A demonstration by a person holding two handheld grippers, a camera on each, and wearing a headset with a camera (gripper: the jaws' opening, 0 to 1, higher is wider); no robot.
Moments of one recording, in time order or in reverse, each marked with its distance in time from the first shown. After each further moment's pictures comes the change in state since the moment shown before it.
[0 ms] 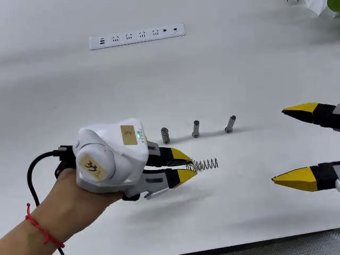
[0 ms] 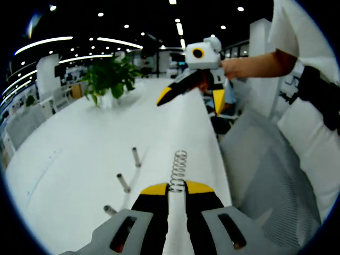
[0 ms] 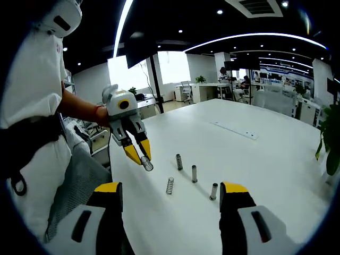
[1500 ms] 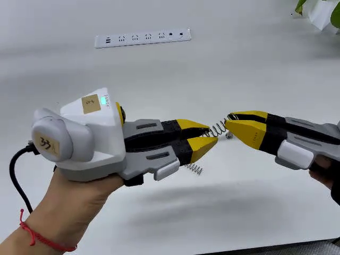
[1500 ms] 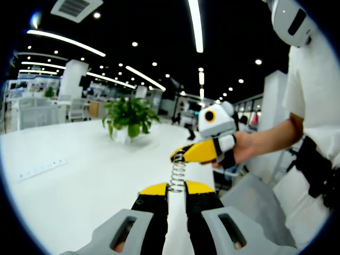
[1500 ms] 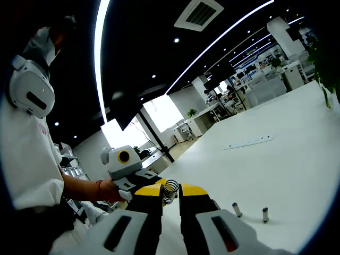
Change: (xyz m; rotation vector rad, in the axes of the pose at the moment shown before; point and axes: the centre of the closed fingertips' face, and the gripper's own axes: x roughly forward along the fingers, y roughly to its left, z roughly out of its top) left arm -0.022 0.005 0.075 -0.201 -0.373 0.046; right arm 0.040 0.028 0.080 0.412 -0.384 0.049
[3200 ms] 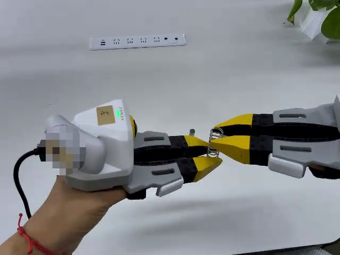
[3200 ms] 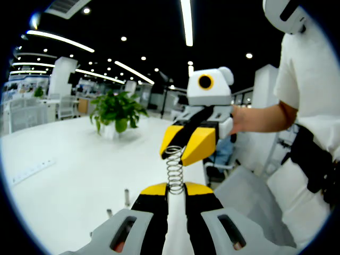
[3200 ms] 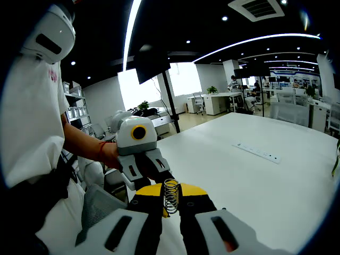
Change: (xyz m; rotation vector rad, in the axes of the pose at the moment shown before) left arm 0.010 -0.017 -0.011 0.028 0.054 -0.085; right arm 0.007 0.021 -0.008 -0.373 0.317 0.070
